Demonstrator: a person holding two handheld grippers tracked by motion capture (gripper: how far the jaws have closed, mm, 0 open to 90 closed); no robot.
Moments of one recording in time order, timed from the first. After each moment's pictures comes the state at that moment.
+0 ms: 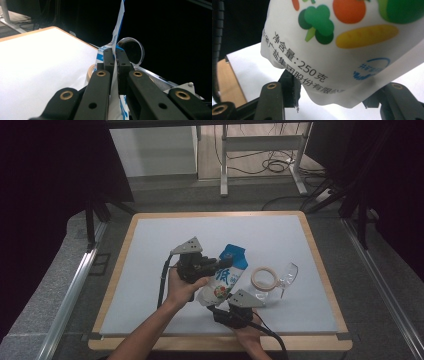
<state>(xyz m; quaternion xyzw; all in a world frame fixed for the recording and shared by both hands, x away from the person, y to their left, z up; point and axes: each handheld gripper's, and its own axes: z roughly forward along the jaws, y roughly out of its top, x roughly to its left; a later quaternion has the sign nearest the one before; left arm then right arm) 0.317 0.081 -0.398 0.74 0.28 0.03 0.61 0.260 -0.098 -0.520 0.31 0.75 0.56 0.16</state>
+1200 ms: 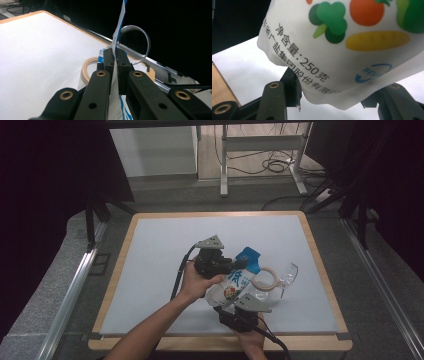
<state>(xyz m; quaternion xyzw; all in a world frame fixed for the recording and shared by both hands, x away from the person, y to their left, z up) 0.339 0.042 -0.401 0.79 0.27 0.00 0.56 0.252 -0.111 -0.527 0.36 0.74 0.54 0.18</state>
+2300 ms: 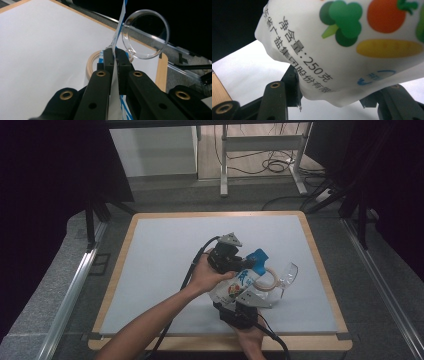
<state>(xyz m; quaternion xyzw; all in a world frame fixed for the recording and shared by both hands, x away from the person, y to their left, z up) 0.360 0.007 -0.398 0.84 0.25 0.01 0.48 0.261 -0.111 -0.532 0.39 0.73 0.54 0.15</state>
